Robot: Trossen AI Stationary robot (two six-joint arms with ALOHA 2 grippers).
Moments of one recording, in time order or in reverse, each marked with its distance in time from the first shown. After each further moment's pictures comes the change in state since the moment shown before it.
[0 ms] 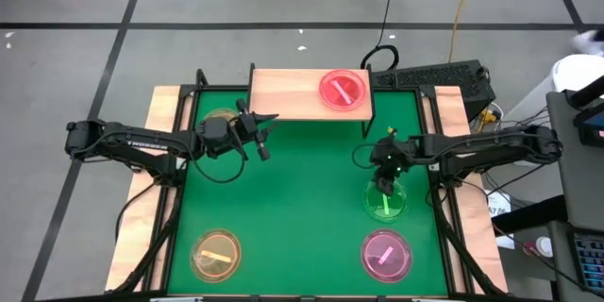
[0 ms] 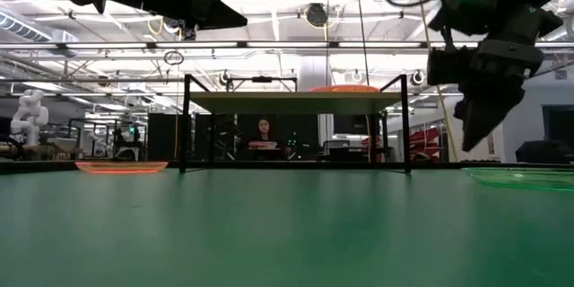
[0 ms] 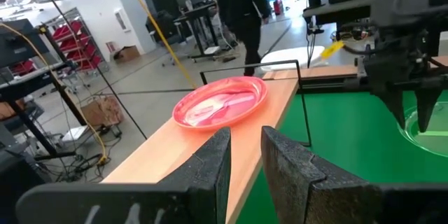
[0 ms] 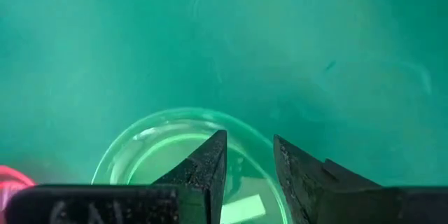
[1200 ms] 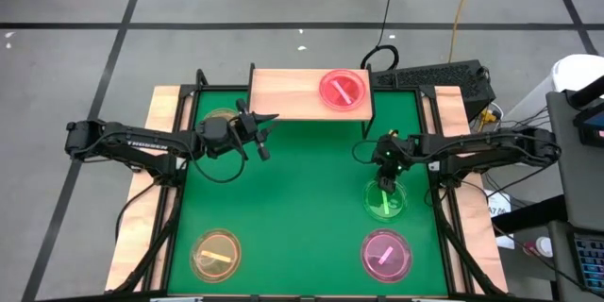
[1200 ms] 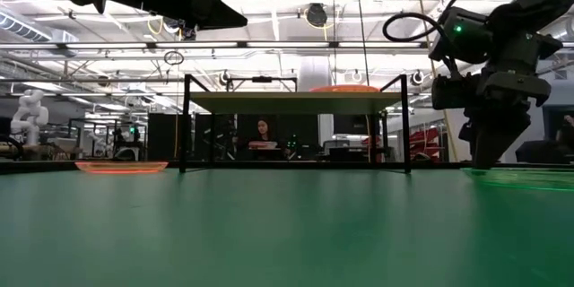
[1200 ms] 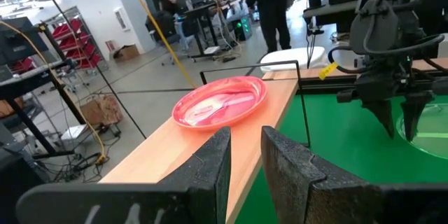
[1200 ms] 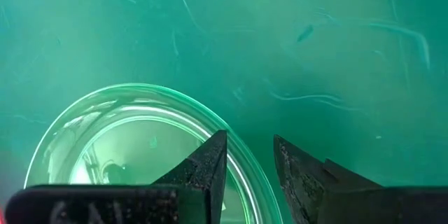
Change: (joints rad) left arm 0.000 0.000 0.000 0.000 0.000 -0.009; right arm -0.114 0.049 -0.098 0.090 -0.065 -0.121
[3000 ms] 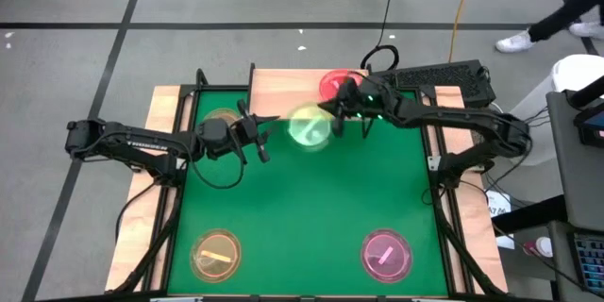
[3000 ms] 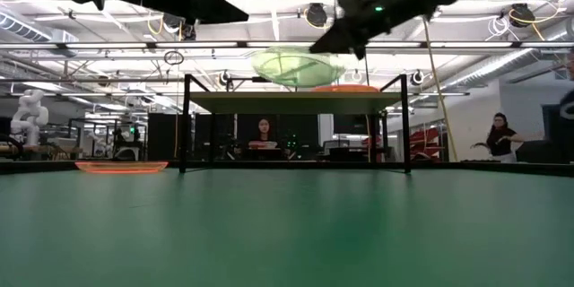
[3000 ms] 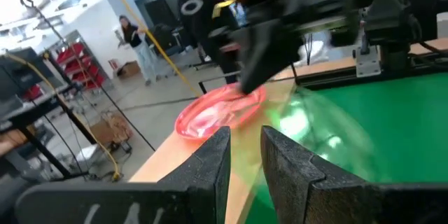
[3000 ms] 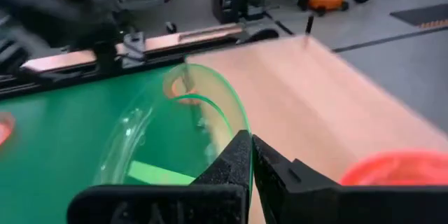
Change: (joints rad) left arm -0.024 0.000 0.006 0.011 -0.003 0.130; right arm -0.194 0.292 0.554 0.539 0.108 -0.227
